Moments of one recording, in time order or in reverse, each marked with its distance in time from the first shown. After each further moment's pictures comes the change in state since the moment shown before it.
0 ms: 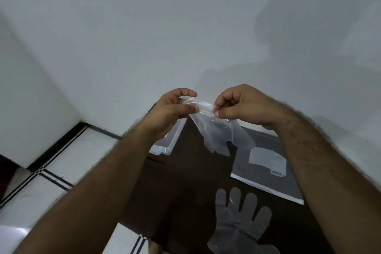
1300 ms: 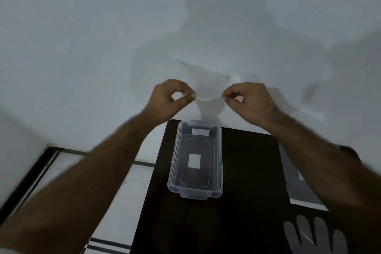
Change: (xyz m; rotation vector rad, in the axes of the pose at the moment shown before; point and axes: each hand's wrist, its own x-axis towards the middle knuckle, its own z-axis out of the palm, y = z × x) left_hand 0.206 -0.006 -0.277 0.674 -0.056 0.472; right_hand 0.279 0.001 0.100 -0.432 0.524 -0.006
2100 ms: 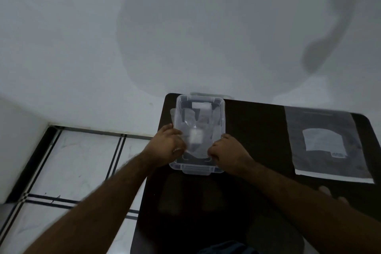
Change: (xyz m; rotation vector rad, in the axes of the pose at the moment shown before) left_hand -0.168 -0.117 0.068 0.536 -0.684 0.008; right_hand -0.148 0.057 0.173 -0.377 -0.669 -0.120
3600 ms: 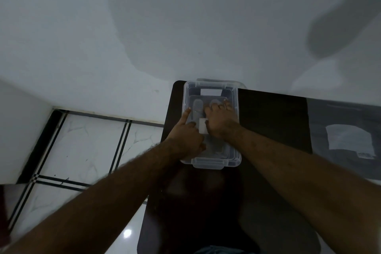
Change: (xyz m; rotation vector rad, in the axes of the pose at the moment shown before) left_hand 0.057 0.046 -0.009 0.364 -0.444 -0.024; right_hand 0.127 0.028 0.029 -0.077 -0.037 0.236
